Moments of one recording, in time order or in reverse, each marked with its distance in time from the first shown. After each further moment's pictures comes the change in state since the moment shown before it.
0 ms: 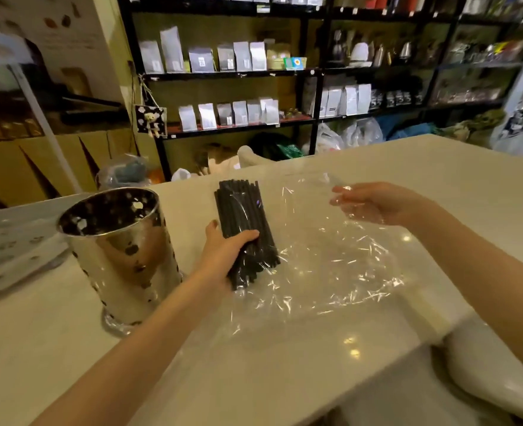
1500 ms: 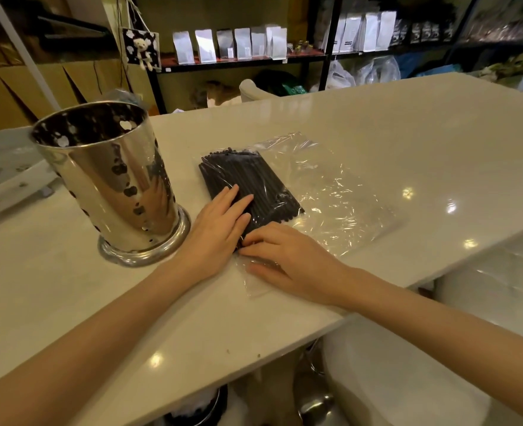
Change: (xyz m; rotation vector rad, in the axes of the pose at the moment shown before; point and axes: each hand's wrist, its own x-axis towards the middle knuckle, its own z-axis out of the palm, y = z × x) left_hand -0.009 -0.071 -0.035 1.092 -0.134 0.642; right_hand -0.081 0.129 0.155 -1.230 -0.234 -0.868
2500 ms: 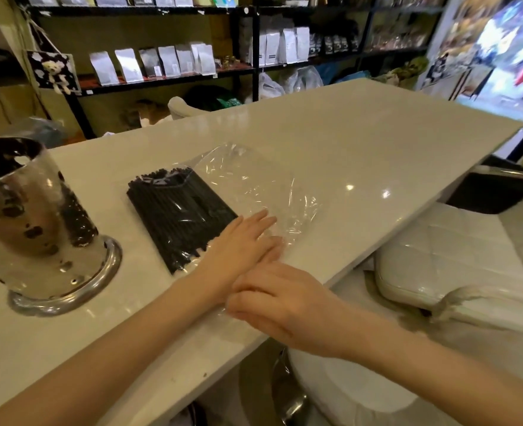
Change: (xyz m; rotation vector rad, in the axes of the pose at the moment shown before) left_hand 0.024 0.079 0.047 0.216 -0.231 0.463; right_hand -0.071 -0.035 -0.031 -0.096 0.230 -0.056
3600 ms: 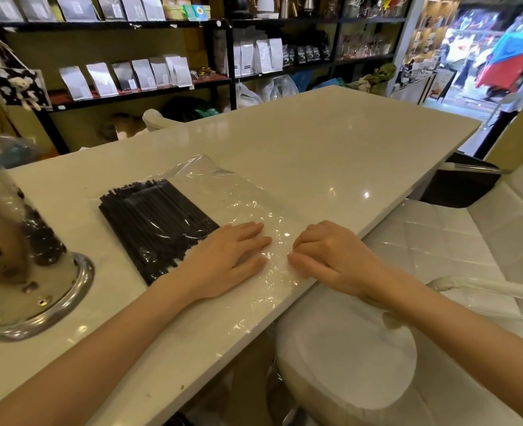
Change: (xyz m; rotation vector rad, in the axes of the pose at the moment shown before) left_hand 0.012 -0.005 0.001 -0.047 -0.027 0.141; right_hand -0.049 0.076 -0.045 -0.159 -0.132 0.390
